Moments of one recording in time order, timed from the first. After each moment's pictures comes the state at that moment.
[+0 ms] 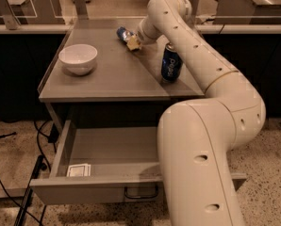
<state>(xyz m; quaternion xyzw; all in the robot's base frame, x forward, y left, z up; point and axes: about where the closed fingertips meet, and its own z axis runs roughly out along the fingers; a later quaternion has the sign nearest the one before) 0.913 -0.015 0.841 -0.36 0.84 0.05 0.41</state>
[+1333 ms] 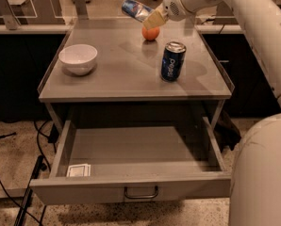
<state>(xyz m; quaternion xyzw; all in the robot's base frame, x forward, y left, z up) 0.785 -0.065 0.977 -0.43 0.78 0.11 0.45</state>
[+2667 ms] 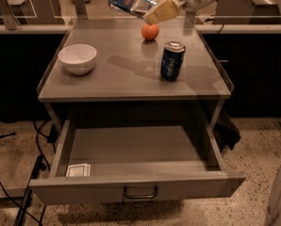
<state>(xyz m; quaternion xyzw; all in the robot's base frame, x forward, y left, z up) 0.682 -0.059 1.033 -0.54 0.70 0.19 0.44</state>
